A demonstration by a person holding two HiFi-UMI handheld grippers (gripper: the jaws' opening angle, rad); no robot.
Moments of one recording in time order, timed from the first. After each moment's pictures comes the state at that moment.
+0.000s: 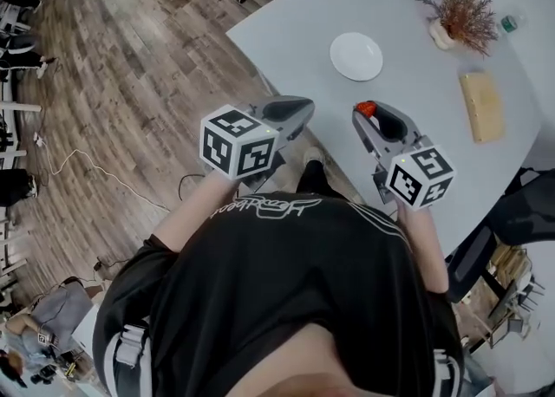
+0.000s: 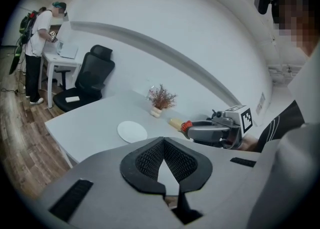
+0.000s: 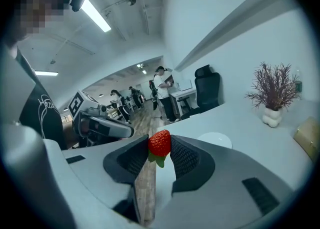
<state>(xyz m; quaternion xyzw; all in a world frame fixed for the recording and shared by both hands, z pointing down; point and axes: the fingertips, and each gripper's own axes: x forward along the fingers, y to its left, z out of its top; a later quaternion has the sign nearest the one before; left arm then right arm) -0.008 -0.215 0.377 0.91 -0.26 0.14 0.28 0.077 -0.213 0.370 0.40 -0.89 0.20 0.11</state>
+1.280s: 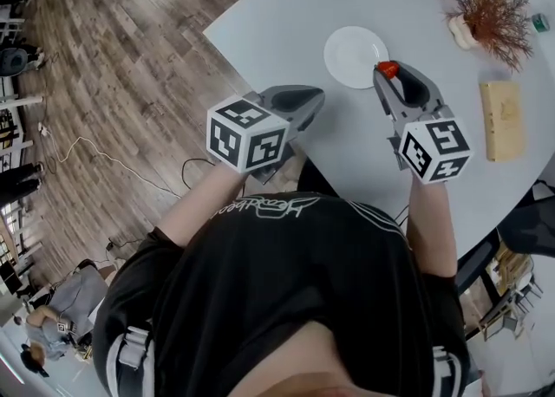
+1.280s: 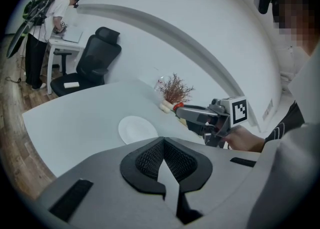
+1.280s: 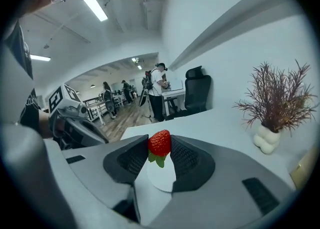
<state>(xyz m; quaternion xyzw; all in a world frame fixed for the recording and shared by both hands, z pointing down) 0.048 -0.310 0.447 0.89 -0.26 0.17 0.33 0.145 -0.361 0.421 0.44 -0.87 0.16 0.15</state>
